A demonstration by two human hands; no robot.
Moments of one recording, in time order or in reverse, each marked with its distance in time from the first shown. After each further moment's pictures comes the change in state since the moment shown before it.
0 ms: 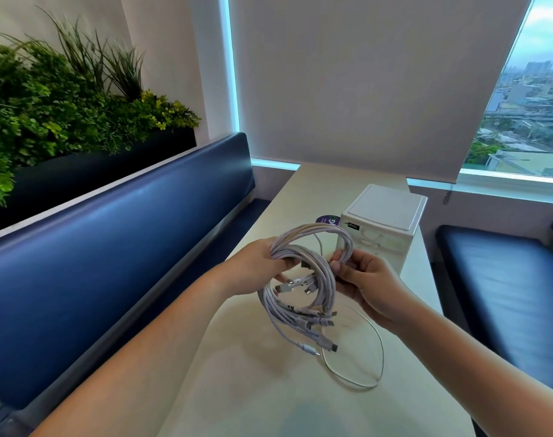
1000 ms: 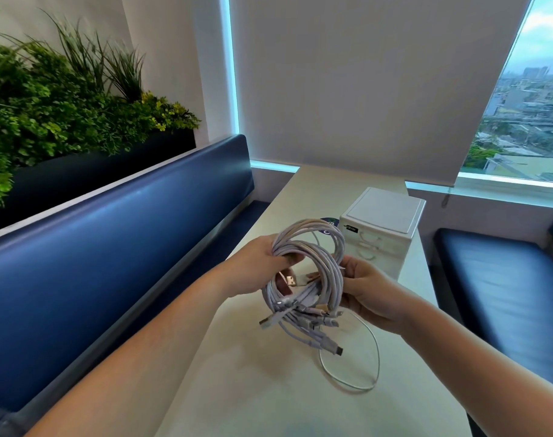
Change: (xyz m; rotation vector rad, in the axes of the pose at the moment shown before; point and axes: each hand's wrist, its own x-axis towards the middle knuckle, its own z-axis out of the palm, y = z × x) left_hand 0.000 0.008 0.000 -0.075 0.029 0.021; right_hand -0.006 -0.014 0.009 -0.105 -0.205 0.142
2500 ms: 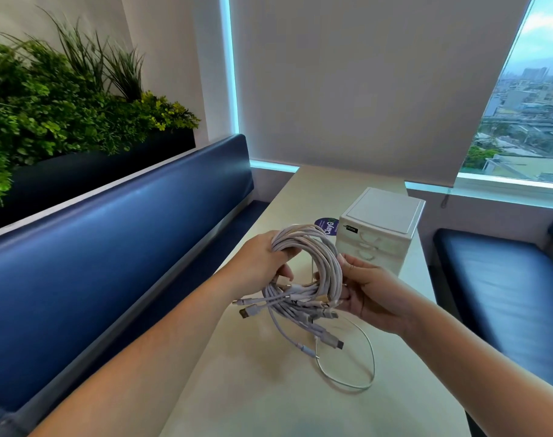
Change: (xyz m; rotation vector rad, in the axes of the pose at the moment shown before) left_hand 0.001 -0.001 0.005 -0.063 0.104 -0.009; right_hand -0.003 -0.003 -0.006 0.323 0.004 0.114
